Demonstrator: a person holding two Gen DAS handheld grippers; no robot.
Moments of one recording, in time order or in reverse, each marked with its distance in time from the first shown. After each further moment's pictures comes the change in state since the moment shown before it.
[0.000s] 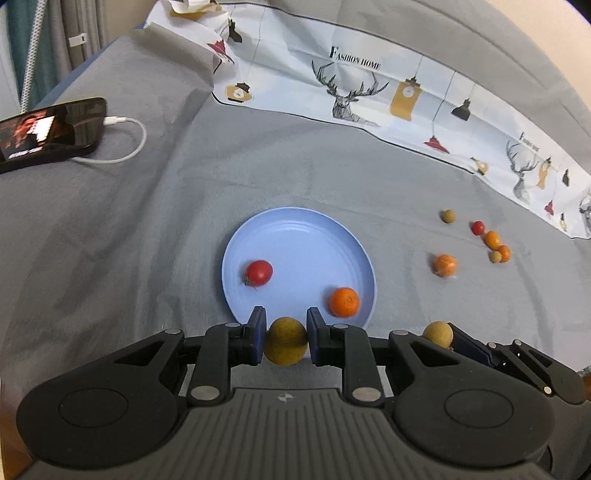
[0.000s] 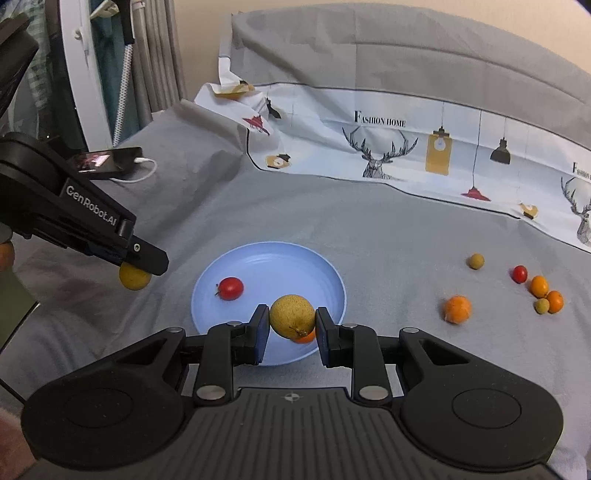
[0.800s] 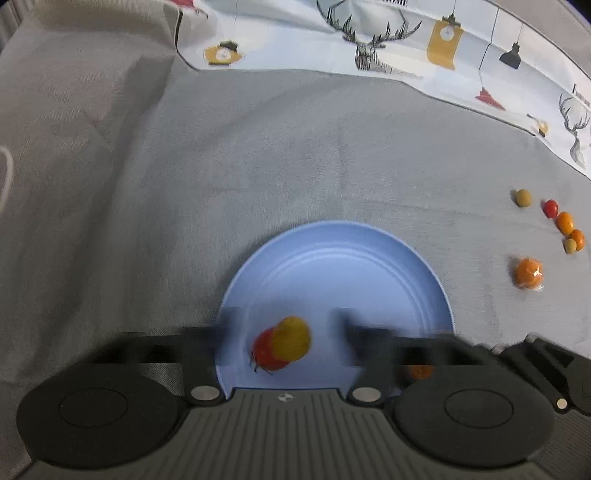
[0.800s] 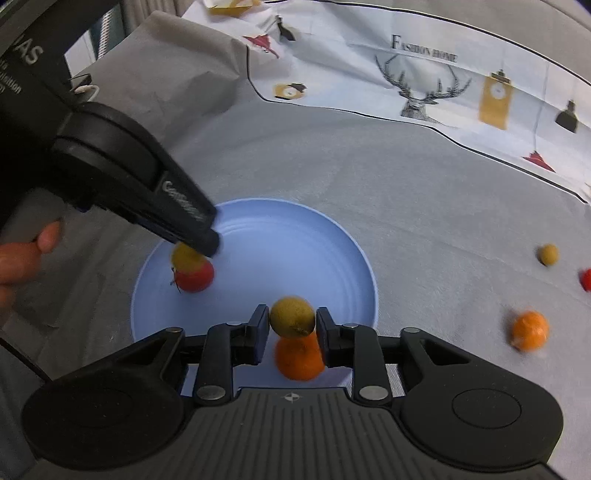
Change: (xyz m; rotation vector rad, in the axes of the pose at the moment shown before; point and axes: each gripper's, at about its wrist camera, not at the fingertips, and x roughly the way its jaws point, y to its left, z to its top) left arm 0.140 -0.001 0.063 0.108 0.098 0.099; right arm 0.150 -0.005 0.018 -0.056 0.191 0.053
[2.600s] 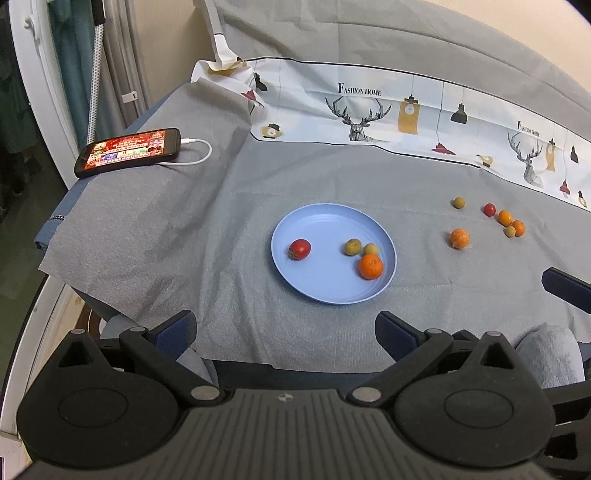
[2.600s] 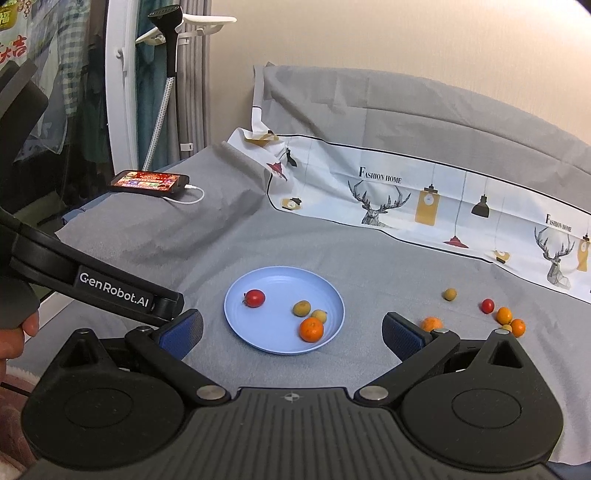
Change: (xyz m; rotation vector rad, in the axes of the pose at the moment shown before) left arm -0.216 -0.015 -0.204 -0.040 -0.289 0.092; right arm -0.246 0.061 -0.100 -0.048 -0.346 -0.104
